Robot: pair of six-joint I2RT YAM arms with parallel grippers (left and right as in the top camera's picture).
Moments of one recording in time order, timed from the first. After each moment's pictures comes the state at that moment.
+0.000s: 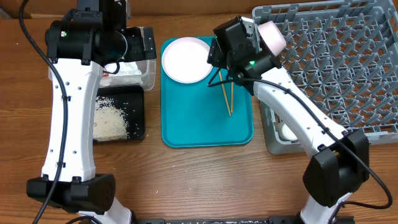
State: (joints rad) left arm -0.09 1.79 2.11 -1.32 0.11 -0.23; right arm 0.51 1.90 1.68 -0.61 0.26 0.70
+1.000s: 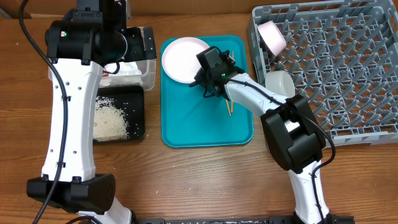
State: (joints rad) left arm -0.09 1.79 2.11 -1.32 0.11 -0.23; right arm 0.54 2.26 1.63 -0.37 0.07 1.14
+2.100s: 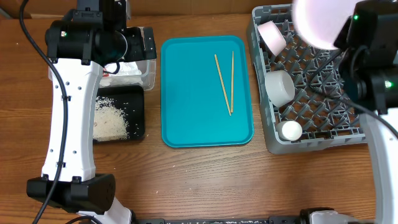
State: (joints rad) left arm -0.09 1.79 2.11 -1.32 0.11 -0.23; right arm 0.07 1.44 1.68 -0.75 0.65 0.26
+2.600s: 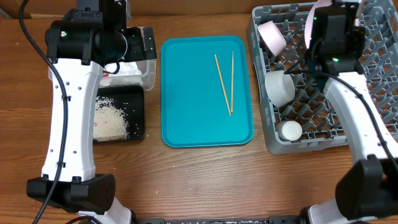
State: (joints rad) left arm -0.09 1.79 2.11 -1.32 0.11 -0.23; right arm 0.07 1.72 1.46 -0.36 0.89 -0.11
